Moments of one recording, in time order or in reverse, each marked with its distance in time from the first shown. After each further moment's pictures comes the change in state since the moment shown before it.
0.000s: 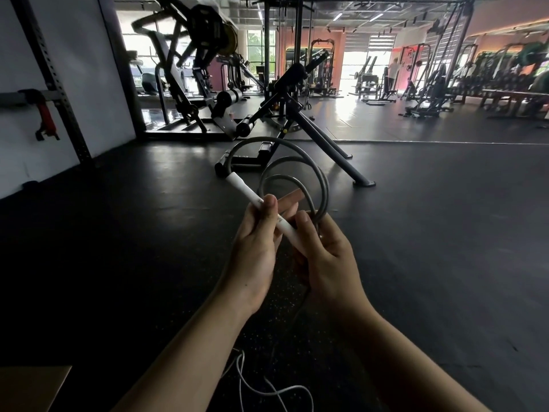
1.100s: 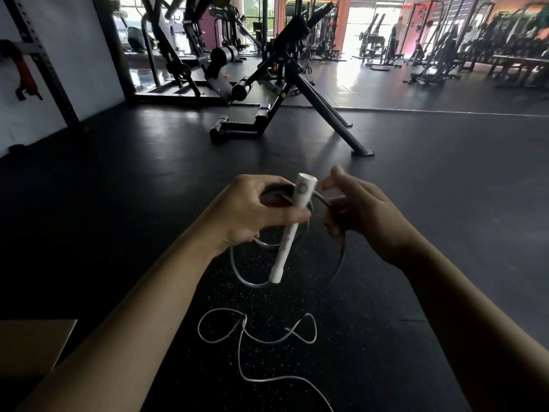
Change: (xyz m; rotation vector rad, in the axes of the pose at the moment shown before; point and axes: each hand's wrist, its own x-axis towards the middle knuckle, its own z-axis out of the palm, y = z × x) left_hand -0.006 0.028 -0.024 0.709 -0.324 0.011; right_hand 0.017 -0.017 -0.070 -0.239 -0.262 0.242
